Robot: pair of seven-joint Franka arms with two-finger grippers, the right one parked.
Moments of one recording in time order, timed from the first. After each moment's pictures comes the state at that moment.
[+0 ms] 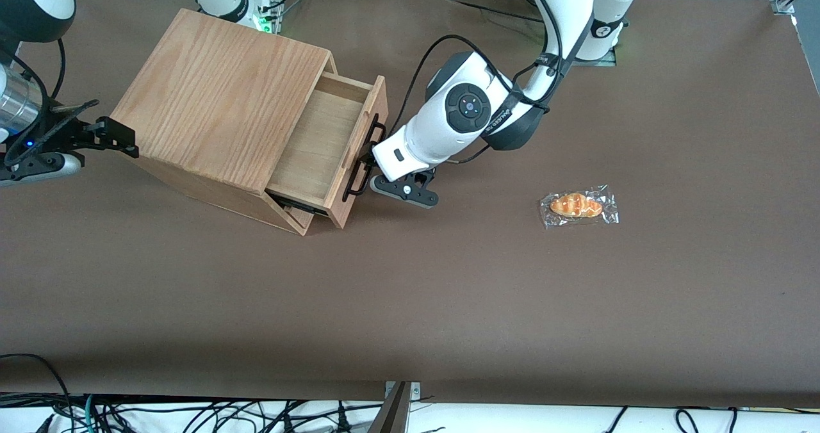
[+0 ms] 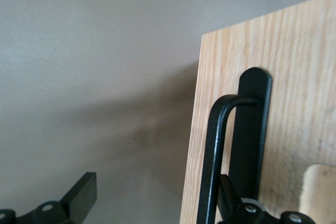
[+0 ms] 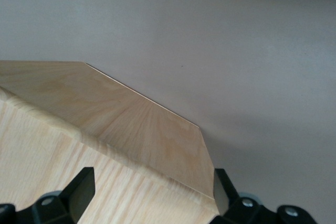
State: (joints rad) arm -0.68 0.64 -0.03 -1.33 -0.44 2.13 -0.33
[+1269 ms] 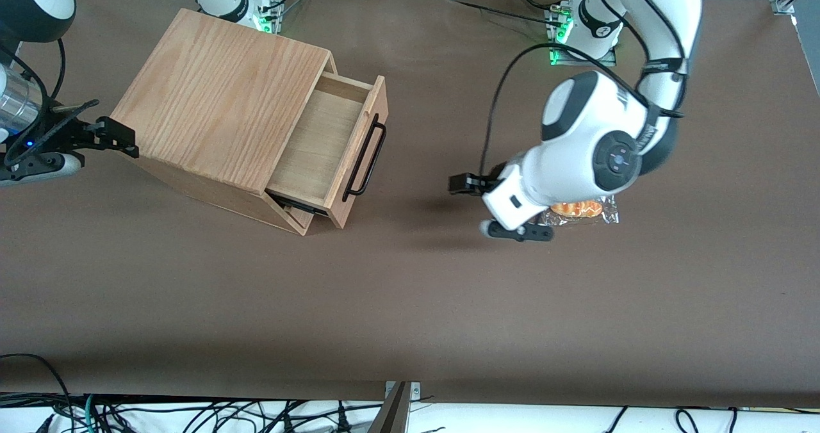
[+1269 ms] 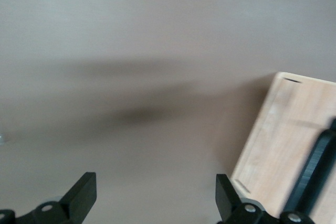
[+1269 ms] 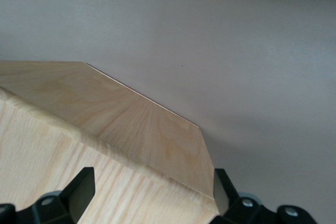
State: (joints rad) arm -0.38 0.56 -0.02 -1.25 -0.39 1.72 -0.33
